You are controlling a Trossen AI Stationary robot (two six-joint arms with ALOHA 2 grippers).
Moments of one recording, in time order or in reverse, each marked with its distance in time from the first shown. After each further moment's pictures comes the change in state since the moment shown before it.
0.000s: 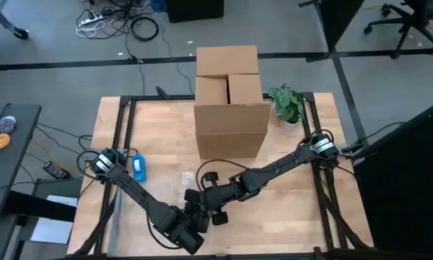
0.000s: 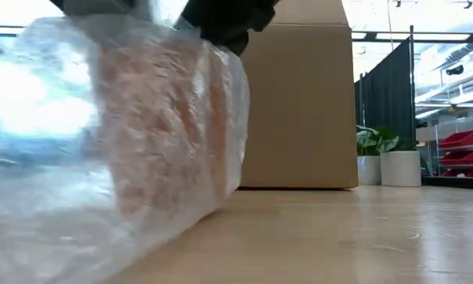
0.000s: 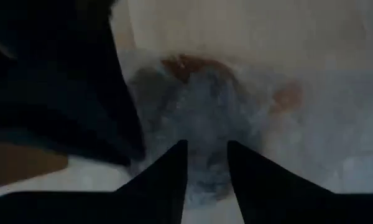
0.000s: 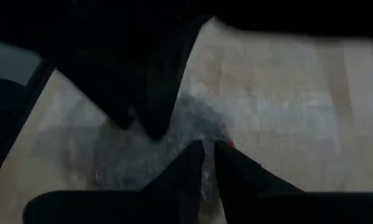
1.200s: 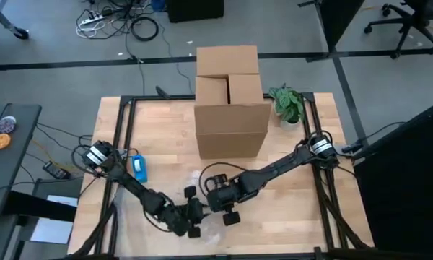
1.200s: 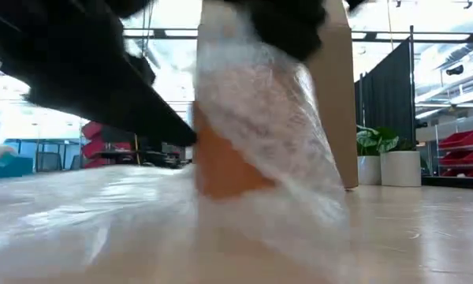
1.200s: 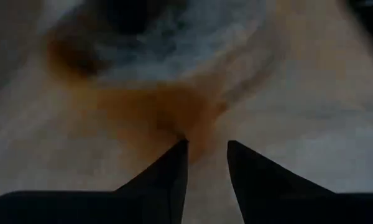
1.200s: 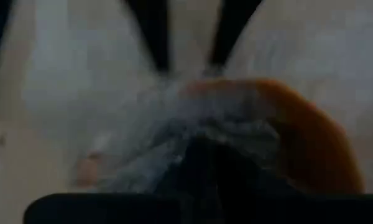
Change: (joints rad) left arm 0.033 -0.100 -0.768 1.281 -0.190 -0.078; right arm -0.010 0.000 -0.009 -0.266 -0.135 0.050
